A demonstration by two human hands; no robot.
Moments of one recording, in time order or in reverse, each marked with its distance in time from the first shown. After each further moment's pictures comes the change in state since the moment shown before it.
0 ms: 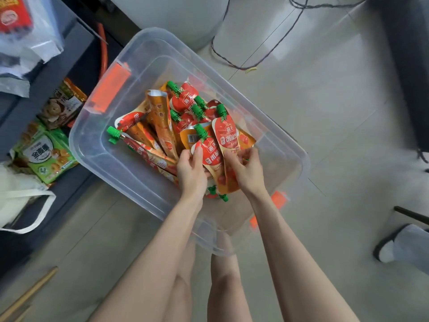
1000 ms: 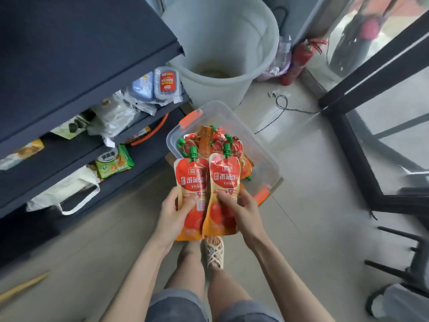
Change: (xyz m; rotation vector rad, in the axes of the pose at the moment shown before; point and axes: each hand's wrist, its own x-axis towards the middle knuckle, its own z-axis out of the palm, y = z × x) left_hand -0.254 0.035 -0.216 -0.166 -0.300 0.288; right_hand -0.314 -0.057 -0.040 0.303 -0.341 -0.281
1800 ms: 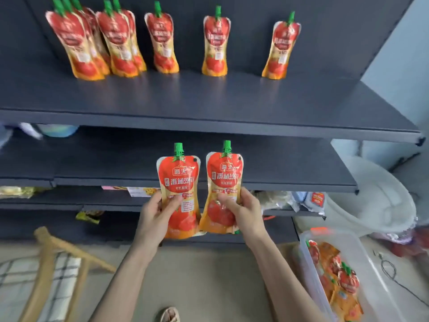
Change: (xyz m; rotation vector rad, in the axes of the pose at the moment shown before) left_hand -0.247 0.083 -0.381 -0.213 0.681 0.542; right_hand -0.159 -0.053 0.421 -0.314 -0.641 -0.407
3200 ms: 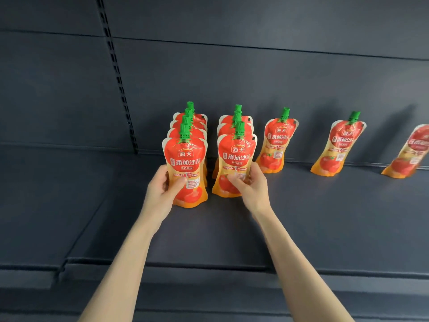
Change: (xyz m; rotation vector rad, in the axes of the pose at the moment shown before) left_hand 0.399 0.146 -0.279 0.046 -0.053 0.367; right_hand 0.351 -0.126 0.336 -0.181 0.106 -0.398
